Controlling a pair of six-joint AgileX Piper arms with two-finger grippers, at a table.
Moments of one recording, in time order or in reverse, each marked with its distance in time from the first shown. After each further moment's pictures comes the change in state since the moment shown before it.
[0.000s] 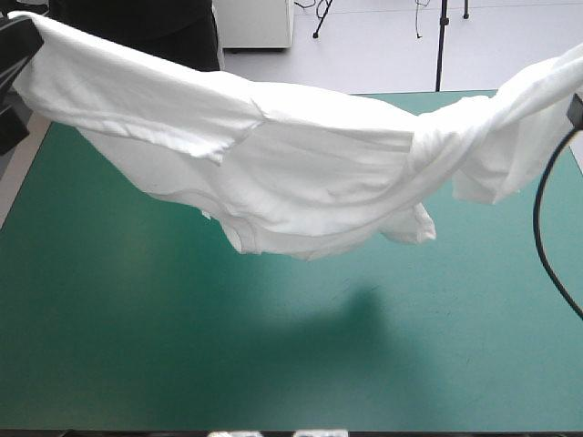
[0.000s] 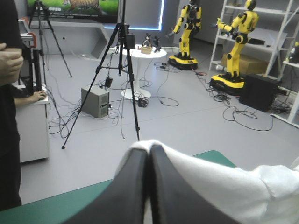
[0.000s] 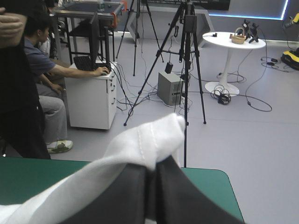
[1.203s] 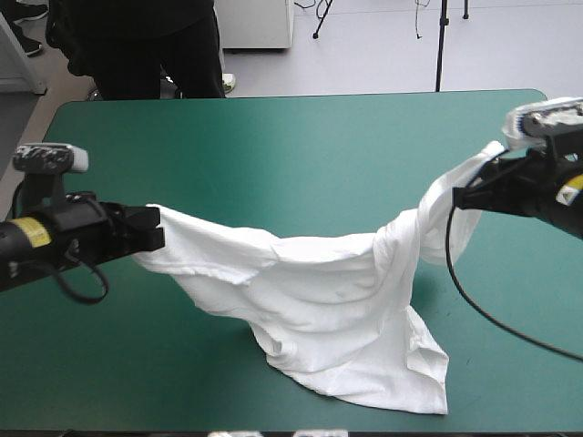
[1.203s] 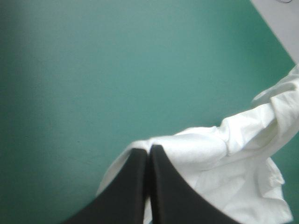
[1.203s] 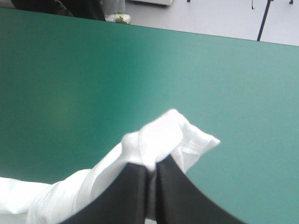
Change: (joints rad) left arm 0.000 -0.273 0.988 -0.024 -0.055 -0.115; right arm 0.043 -0.022 0.524 0.233 -0.021 -0.091
